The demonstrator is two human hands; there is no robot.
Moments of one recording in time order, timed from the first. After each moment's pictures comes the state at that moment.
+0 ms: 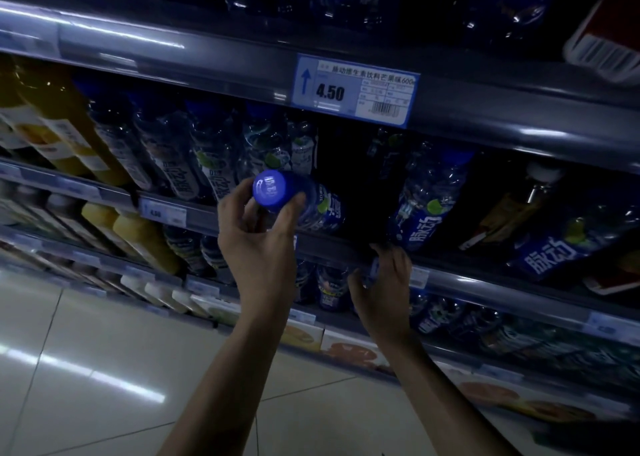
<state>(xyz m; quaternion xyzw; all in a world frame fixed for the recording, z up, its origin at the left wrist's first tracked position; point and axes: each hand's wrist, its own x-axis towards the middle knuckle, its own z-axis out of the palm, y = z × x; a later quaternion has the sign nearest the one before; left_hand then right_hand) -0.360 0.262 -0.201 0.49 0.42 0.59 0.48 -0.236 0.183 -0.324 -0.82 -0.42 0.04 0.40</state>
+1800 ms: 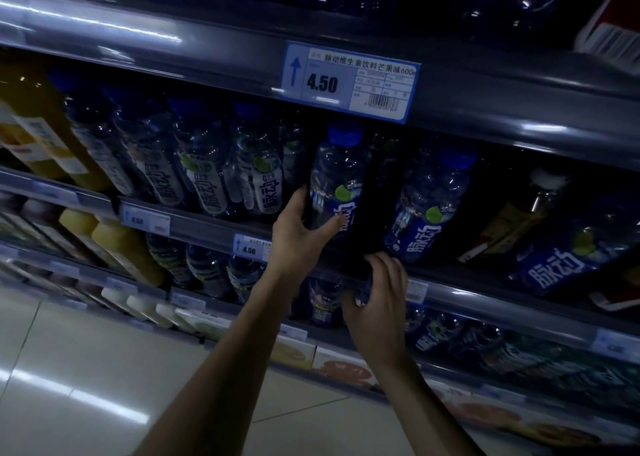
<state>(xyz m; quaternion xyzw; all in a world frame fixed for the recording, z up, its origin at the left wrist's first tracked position) -0.310 0.313 -0.274 0.68 0.35 0.35 0.53 -0.237 0.180 -0.332 -0.81 -0.43 0.02 0.39</state>
